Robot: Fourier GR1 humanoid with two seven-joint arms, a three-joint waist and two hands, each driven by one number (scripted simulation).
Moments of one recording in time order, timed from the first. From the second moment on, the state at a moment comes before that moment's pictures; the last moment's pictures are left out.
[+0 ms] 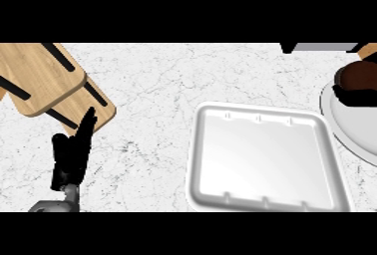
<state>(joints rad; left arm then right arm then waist) -0.03 0.19 -0.08 -1.52 -0.02 0.21 0.22 -0.45 -0.47 -0.21 -1.40 0.86 -0.09 0.37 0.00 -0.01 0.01</state>
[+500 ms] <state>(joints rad) -0.04 0.17 -0.07 -1.53 -0.04 0.20 0.24 -0.50 -0.57 -0.34 -1.13 0.81 -0.13 0.25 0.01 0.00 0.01</state>
